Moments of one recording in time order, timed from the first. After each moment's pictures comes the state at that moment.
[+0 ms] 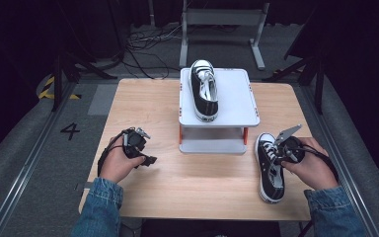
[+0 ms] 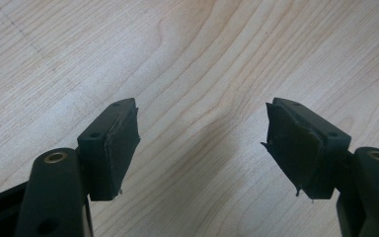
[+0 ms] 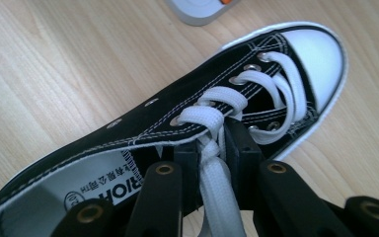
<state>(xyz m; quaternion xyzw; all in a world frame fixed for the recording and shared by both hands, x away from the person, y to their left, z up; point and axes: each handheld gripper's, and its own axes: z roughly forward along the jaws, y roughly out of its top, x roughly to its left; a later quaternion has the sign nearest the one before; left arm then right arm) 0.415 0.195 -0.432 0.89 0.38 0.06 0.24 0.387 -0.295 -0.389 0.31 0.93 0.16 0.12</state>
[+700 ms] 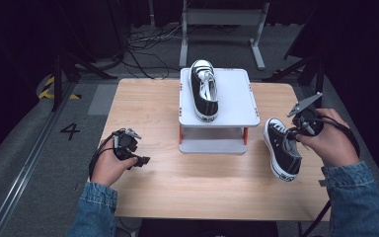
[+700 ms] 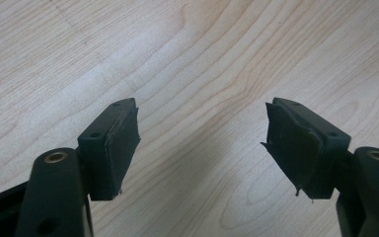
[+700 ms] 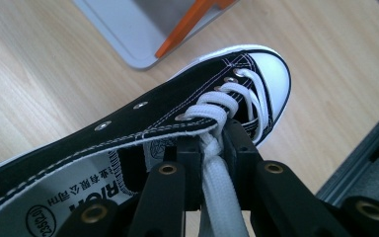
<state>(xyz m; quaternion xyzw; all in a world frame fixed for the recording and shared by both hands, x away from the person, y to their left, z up) 0.403 0.216 -0.428 0.88 0.41 0.07 0.25 0.412 -0.306 -0.299 0.33 0.92 0.16 0.16</state>
